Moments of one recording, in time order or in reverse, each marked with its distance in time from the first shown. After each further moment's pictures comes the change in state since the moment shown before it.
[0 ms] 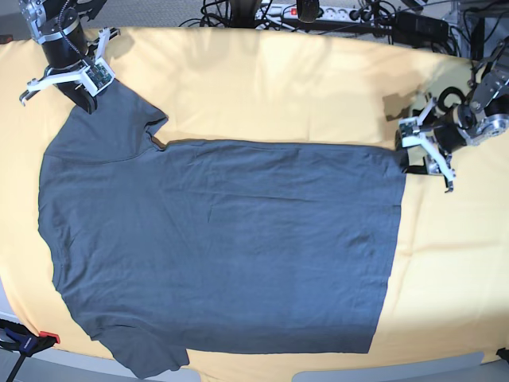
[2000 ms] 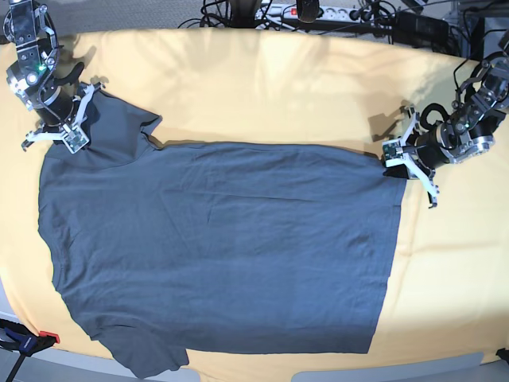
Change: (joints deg) left arm -12.2 3.2 9.5 -3.7 -6.2 -1.0 4.2; right arm 25.9 1.8 -0.1 -34.7 14.6 20.9 3.3
